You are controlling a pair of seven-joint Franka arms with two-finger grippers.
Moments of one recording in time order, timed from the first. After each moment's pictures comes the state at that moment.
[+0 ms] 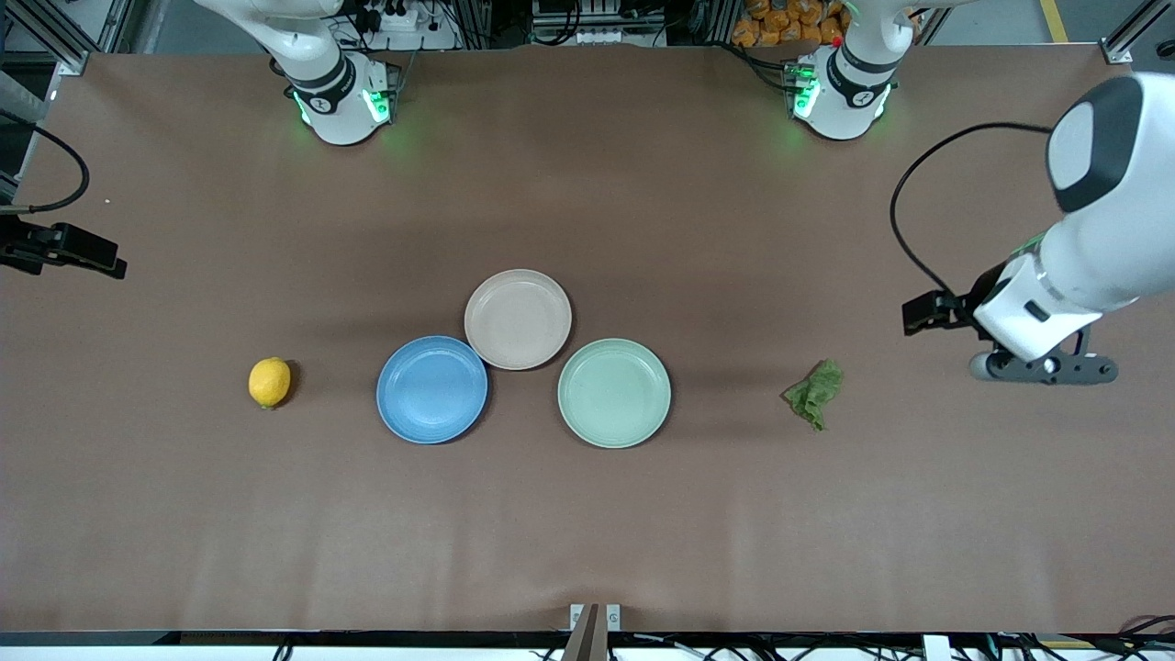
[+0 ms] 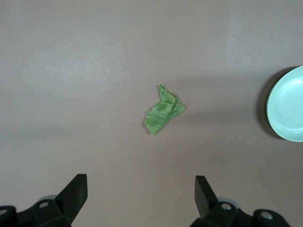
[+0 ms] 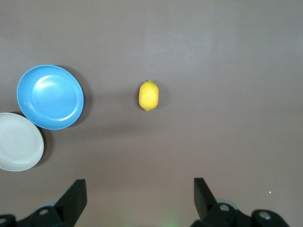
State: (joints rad) left arm -0.01 0.29 -0.16 -1.50 0.01 1.72 -0.10; right arm -0.10 0.17 0.05 -1.35 -0.04 1.41 0.01
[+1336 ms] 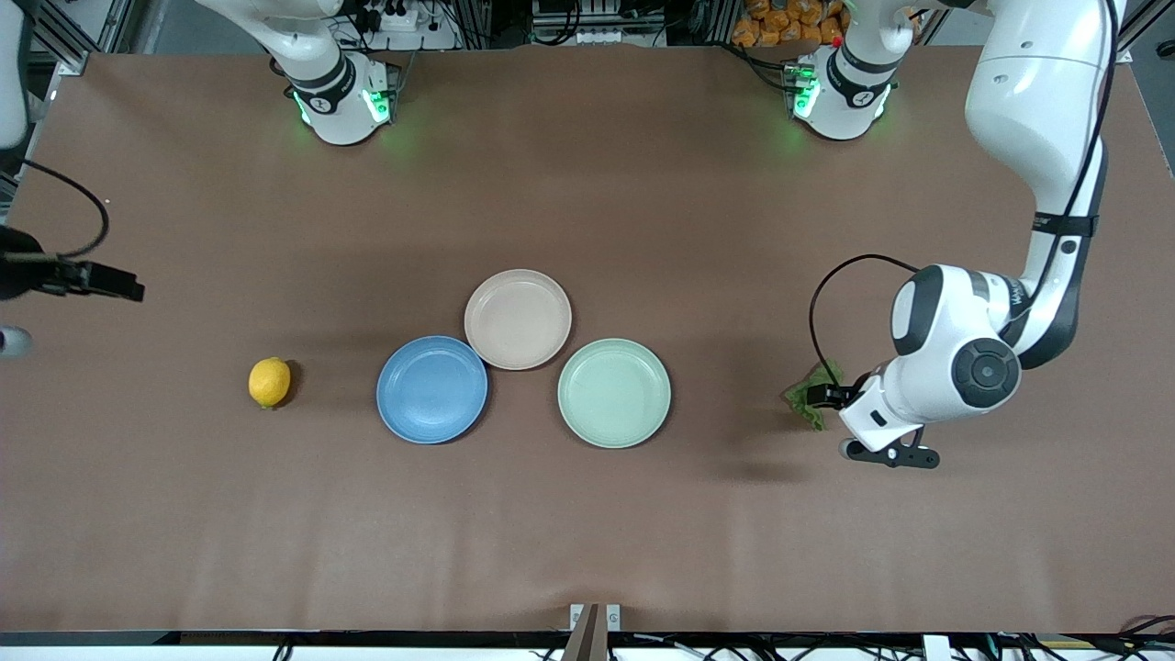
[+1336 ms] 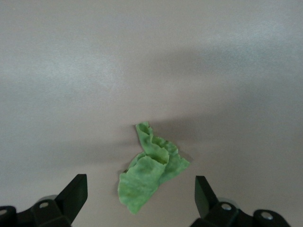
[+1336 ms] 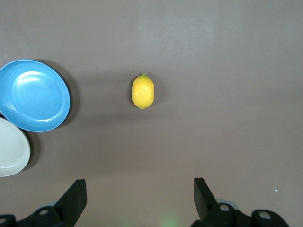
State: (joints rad) left arm -0.06 0.62 -0.17 -1.58 0.06 2.12 -0.10; right arm -0.12 0.27 0.04 -1.39 -0.04 1.47 0.01
